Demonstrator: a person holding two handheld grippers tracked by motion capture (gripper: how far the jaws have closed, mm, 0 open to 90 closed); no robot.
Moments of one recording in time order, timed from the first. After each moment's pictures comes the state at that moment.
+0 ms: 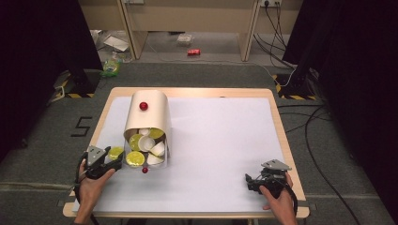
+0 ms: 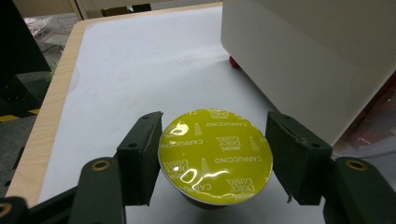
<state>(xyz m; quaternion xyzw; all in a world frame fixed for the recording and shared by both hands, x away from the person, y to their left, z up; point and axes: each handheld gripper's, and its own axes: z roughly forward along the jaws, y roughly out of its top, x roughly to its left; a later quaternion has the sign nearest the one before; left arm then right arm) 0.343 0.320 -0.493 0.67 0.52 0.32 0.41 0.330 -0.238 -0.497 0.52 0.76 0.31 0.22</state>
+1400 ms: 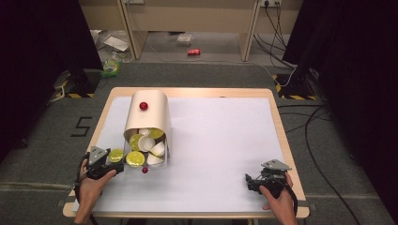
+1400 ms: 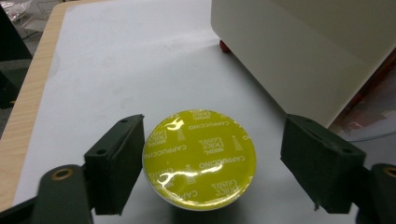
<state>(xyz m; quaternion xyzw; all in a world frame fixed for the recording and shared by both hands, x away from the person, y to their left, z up) 0.344 0.320 -0.495 0.69 0.52 0.29 0.41 0.330 -0.238 -0.497 0.52 0.76 0.31 0.22</state>
